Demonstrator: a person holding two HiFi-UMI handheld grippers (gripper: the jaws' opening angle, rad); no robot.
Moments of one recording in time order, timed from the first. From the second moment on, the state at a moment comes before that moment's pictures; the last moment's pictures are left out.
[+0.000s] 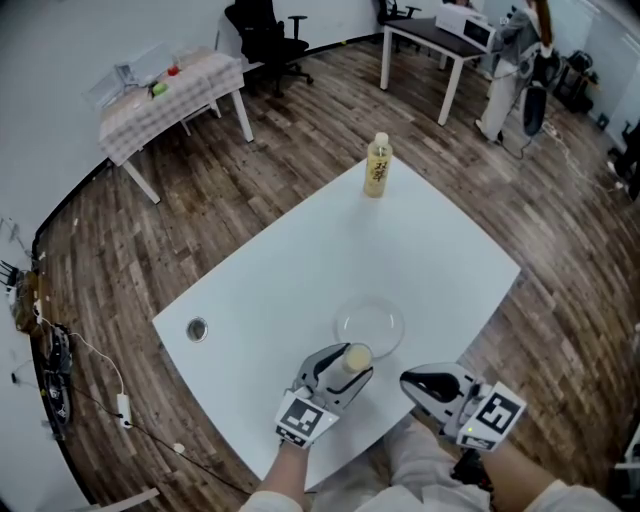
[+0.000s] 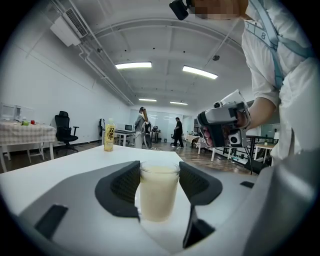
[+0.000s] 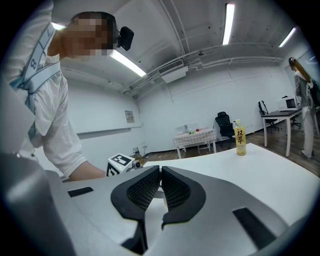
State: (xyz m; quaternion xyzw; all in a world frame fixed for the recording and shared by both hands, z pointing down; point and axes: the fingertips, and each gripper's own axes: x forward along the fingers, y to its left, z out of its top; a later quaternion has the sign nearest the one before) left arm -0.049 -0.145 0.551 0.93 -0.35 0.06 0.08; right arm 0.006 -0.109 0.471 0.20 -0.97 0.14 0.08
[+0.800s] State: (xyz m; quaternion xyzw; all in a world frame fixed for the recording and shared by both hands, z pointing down) left arm -0.012 -0.191 0.558 0.94 -0.32 0.06 0.08; right arm 0.036 -0.142 0.483 0.23 -0.96 0.16 0.08
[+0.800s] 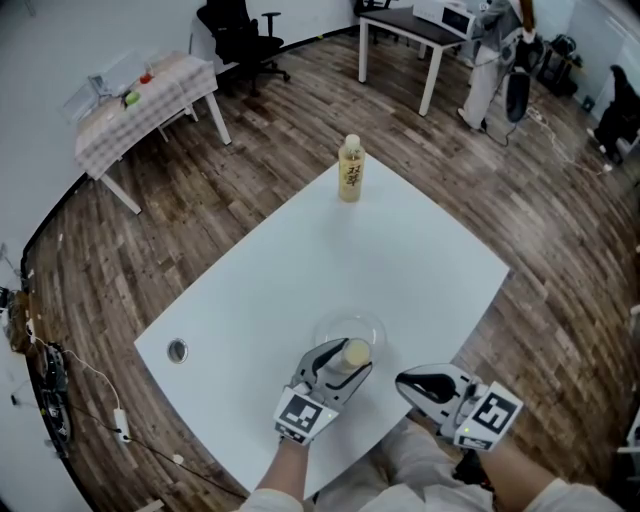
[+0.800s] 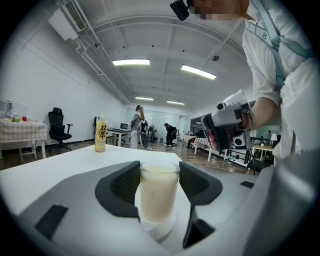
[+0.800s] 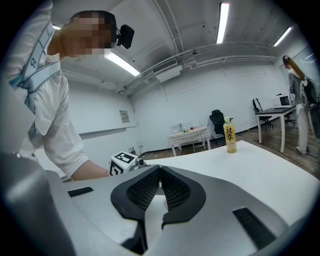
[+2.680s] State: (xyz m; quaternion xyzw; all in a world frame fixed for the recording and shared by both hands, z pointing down) left arm -0.005 -0.226 0.590 0.93 -0.33 0.11 0.09; right arm 0.049 -0.183 0.490 0.22 -0.95 0.18 0.10
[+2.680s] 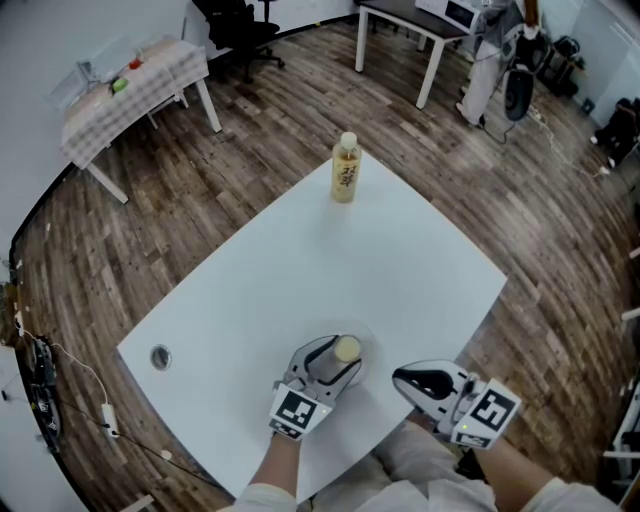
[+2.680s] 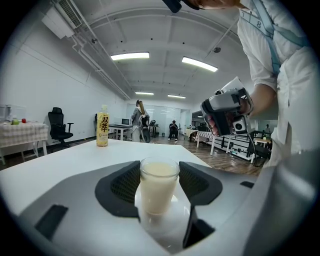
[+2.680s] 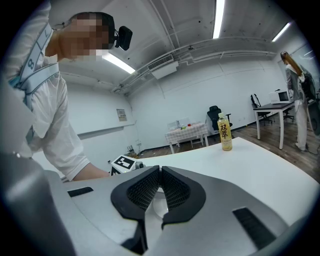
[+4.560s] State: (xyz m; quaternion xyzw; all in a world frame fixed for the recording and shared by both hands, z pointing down) left arm -0.008 -0.183 0.518 0.94 -0.33 0.05 0.08; right arm 0.054 -0.165 0.474 0.25 -0.95 0.17 0.07
